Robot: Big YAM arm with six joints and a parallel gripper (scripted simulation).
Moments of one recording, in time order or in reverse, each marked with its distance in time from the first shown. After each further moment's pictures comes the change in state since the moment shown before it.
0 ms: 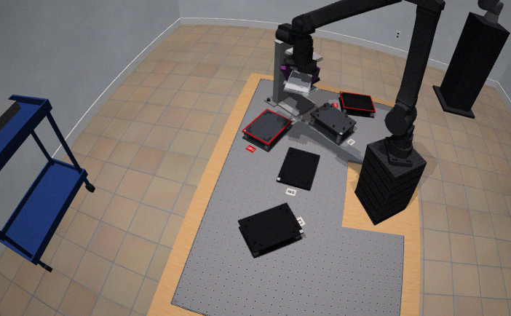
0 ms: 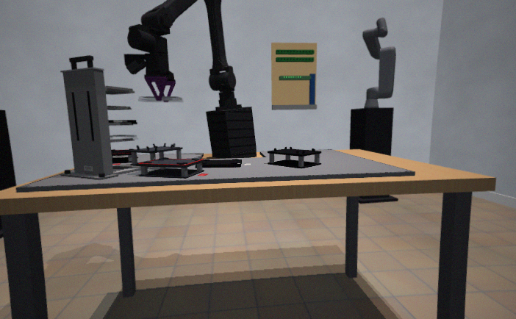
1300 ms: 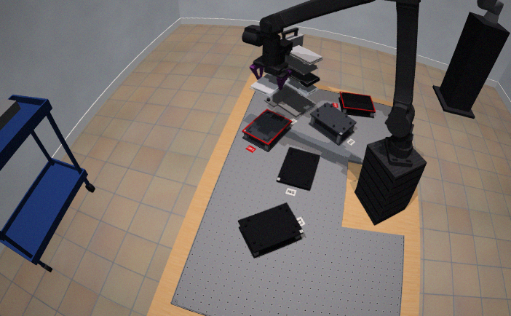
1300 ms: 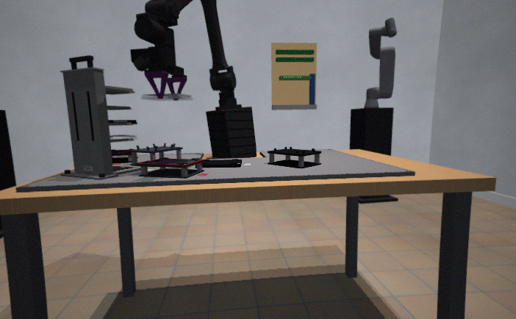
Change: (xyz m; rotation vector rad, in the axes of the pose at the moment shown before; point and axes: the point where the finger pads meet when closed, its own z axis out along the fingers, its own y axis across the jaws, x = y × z) arm 0.045 0.096 0.000 -0.008 -0.002 0.305
